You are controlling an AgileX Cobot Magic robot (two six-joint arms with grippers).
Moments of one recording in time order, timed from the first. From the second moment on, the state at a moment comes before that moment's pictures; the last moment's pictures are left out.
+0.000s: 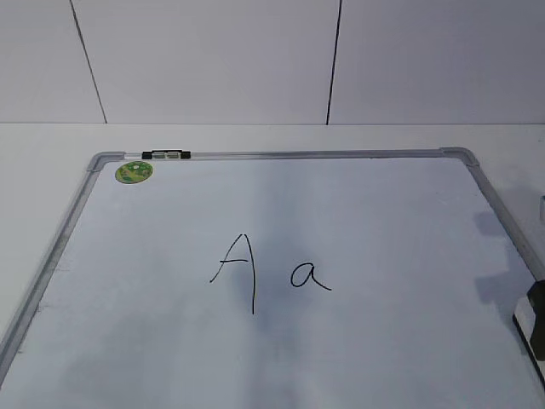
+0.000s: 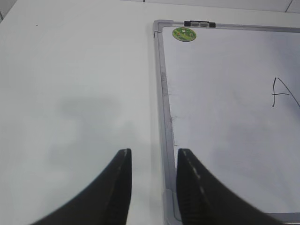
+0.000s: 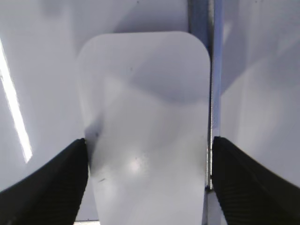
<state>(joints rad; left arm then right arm) 0.06 0.01 -0.51 -0.15 1.10 -0.01 0.02 1.46 -0.75 0.00 0.91 0.01</state>
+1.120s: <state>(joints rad) 0.06 0.01 -0.51 -0.15 1.10 -0.01 0.02 1.46 -0.70 0.00 0.88 0.02</state>
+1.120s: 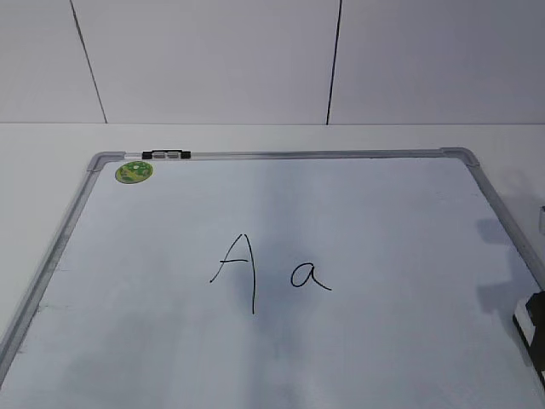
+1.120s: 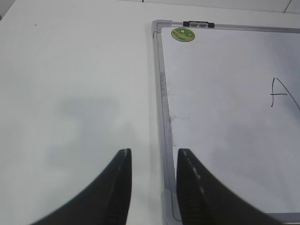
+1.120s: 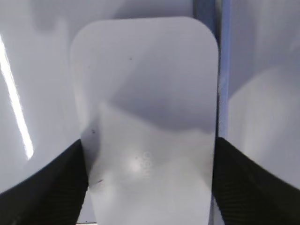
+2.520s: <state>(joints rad) 0.06 0.01 -0.51 -0.15 1.10 -0.01 0.02 1.46 -0.70 -0.01 0.88 0.02</state>
